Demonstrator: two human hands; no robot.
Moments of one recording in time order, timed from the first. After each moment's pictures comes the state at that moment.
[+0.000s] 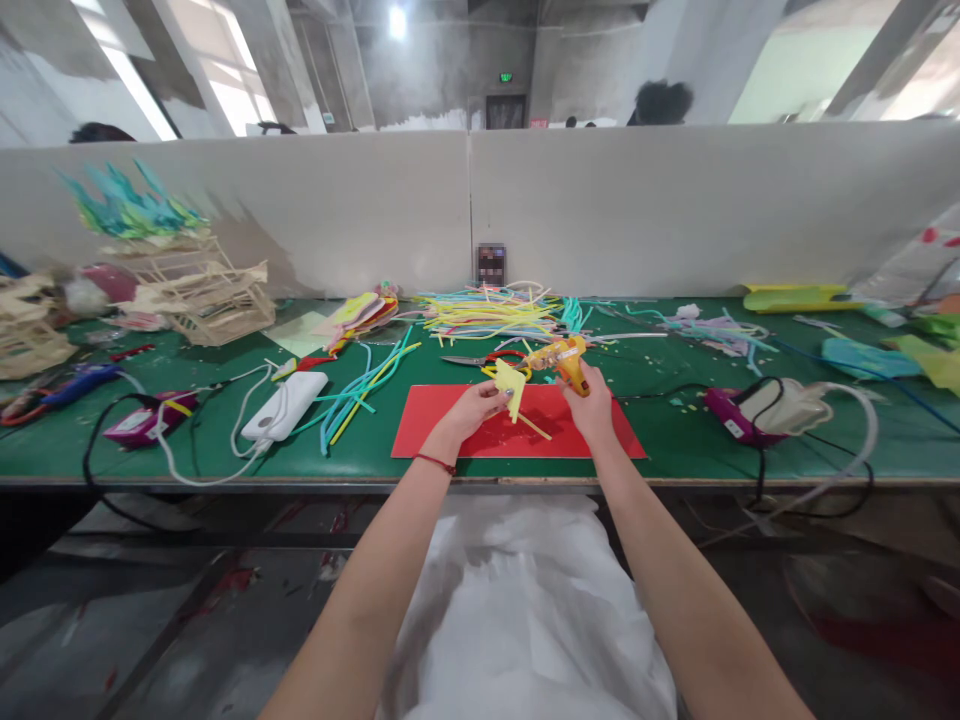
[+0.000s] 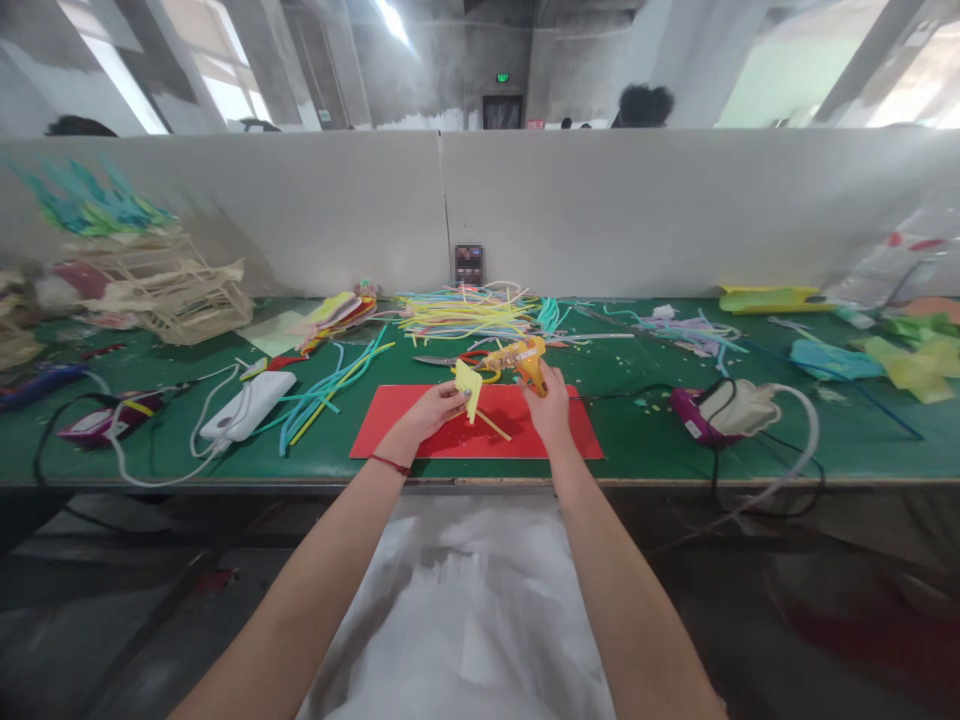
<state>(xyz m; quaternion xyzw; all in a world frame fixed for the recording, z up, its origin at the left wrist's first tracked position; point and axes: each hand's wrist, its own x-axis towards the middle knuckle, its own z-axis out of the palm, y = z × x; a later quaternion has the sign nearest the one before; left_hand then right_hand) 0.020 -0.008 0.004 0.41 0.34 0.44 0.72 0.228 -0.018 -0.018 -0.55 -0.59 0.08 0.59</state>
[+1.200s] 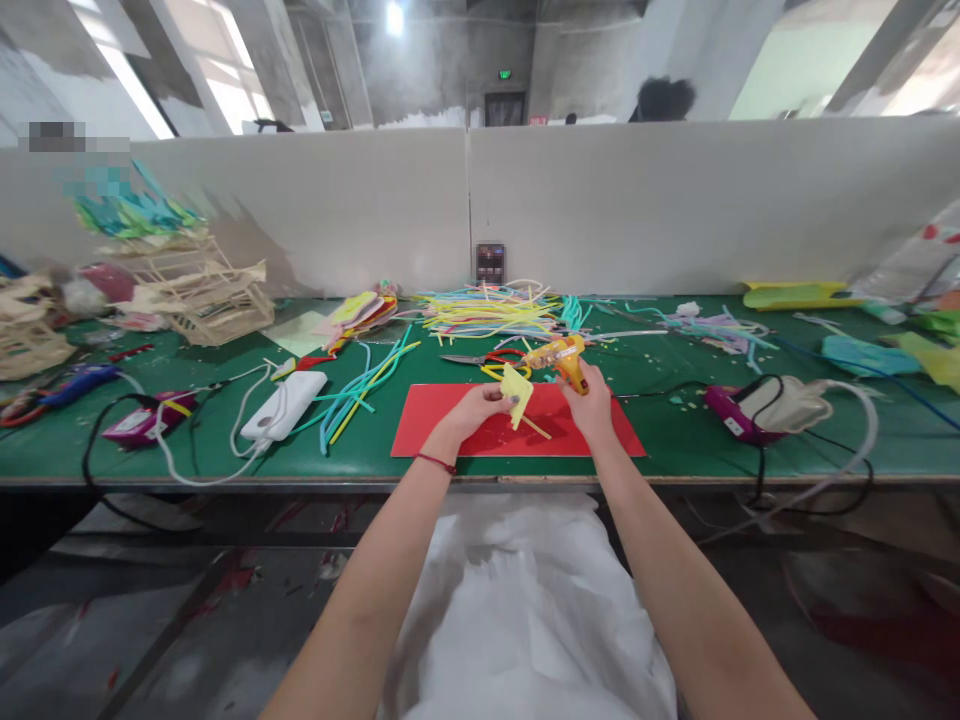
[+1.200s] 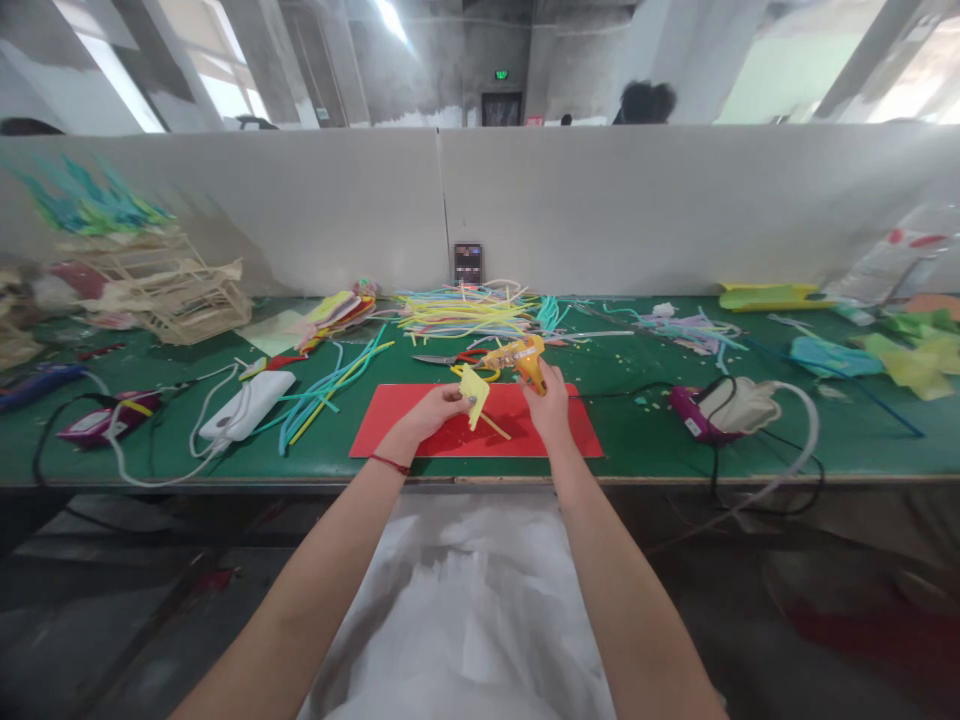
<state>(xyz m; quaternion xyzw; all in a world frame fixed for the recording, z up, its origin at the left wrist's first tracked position) 0.021 -0.008 0.001 0.53 0.33 0.41 0.66 0.229 -0.016 -0.020 -0.55 -0.59 0.08 0.58</state>
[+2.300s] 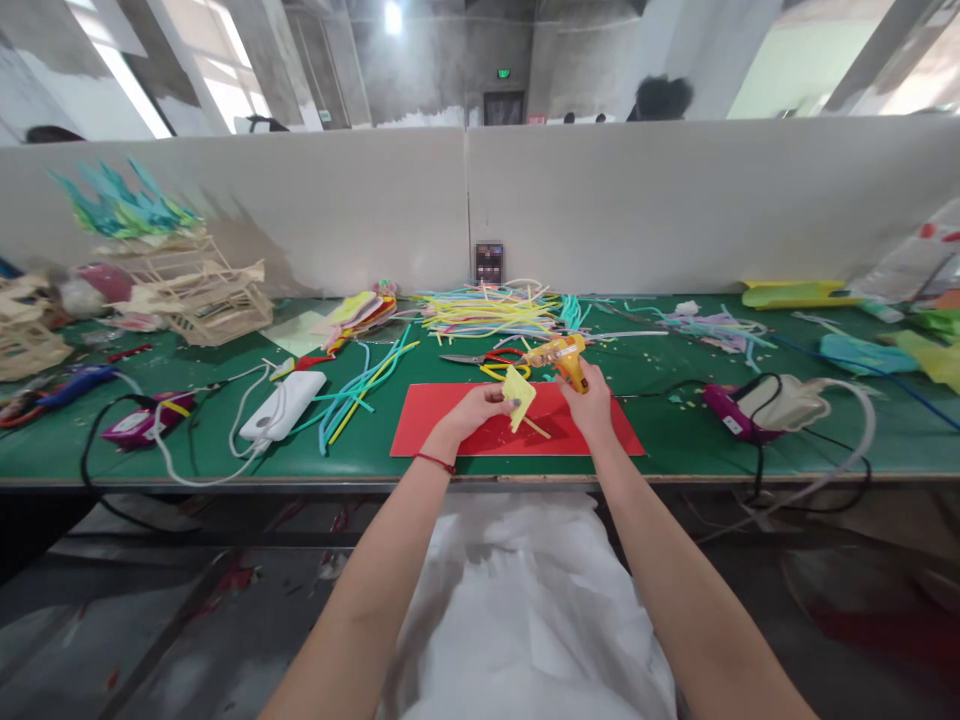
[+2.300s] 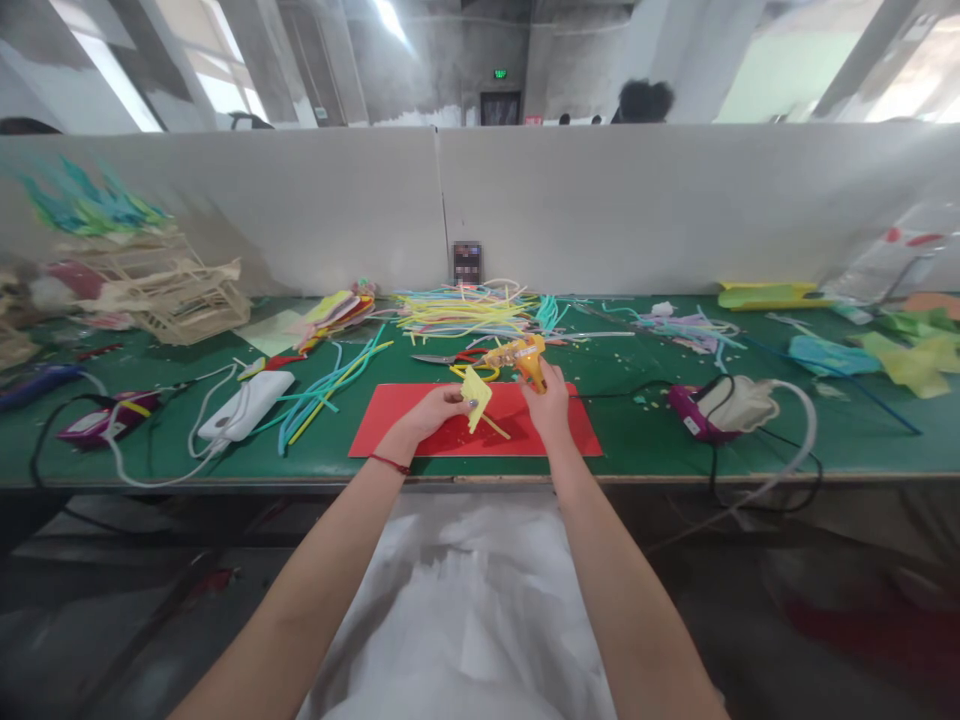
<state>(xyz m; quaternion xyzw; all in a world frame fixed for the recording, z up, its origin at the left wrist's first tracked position) 0.020 -0.007 -0.002 0.56 0.33 0.39 0.65 0.229 -0.013 -0.022 -0.58 -0.58 0.04 0.57</state>
